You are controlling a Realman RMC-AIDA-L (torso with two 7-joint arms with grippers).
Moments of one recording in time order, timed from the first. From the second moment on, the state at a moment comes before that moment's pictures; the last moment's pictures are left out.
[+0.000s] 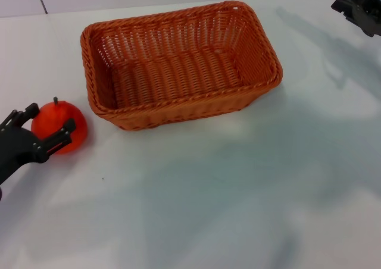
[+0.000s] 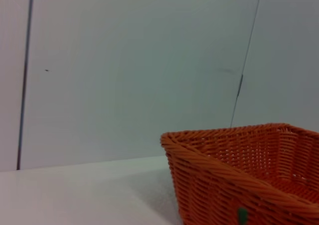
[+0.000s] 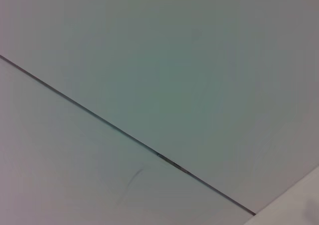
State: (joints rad) left arm -0.34 -2.16 0.22 0.40 1.93 1.36 -0.86; right arm 0.57 2.02 -0.37 -0.45 1.37 1.11 2.00
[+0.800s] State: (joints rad) left arm -0.37 -2.16 0.21 0.35 1.84 1.26 -0.80; right arm 0.56 2.02 -0.36 -0.44 1.37 1.11 2.00
